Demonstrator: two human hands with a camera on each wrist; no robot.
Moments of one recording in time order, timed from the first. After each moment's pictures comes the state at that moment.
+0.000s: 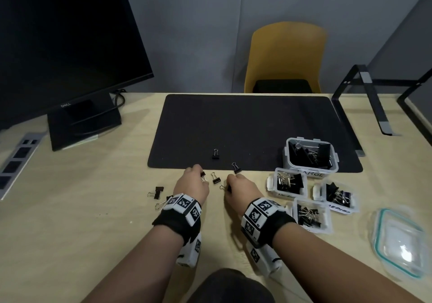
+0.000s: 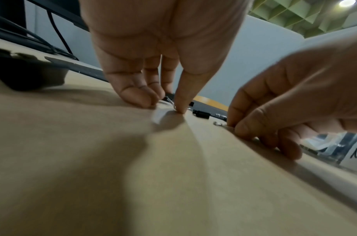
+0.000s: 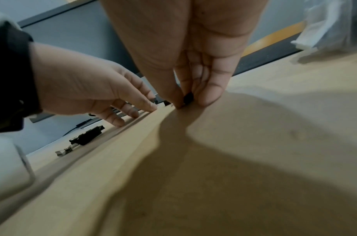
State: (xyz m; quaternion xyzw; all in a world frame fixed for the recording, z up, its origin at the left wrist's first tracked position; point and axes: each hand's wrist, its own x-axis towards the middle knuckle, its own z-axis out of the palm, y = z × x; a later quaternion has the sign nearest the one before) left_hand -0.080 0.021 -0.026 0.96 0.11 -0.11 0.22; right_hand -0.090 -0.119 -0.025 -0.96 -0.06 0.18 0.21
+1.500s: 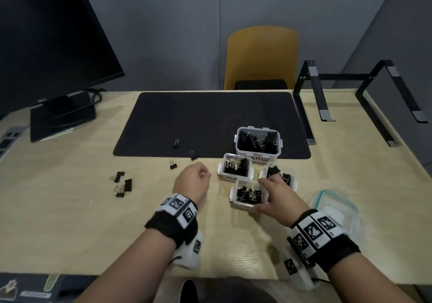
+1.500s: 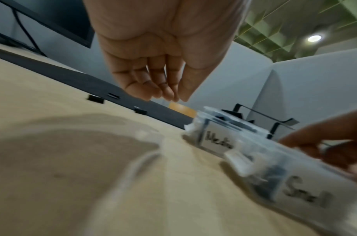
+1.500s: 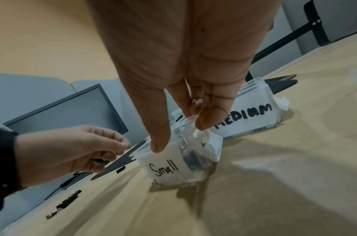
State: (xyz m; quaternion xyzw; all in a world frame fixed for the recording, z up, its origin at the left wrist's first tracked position) left_hand -0.133 -0.104 -0.006 0.95 0.10 -0.03 0.31; right_hand -0.165 -0.323 0.018 -0.95 -0.07 0.20 0.23
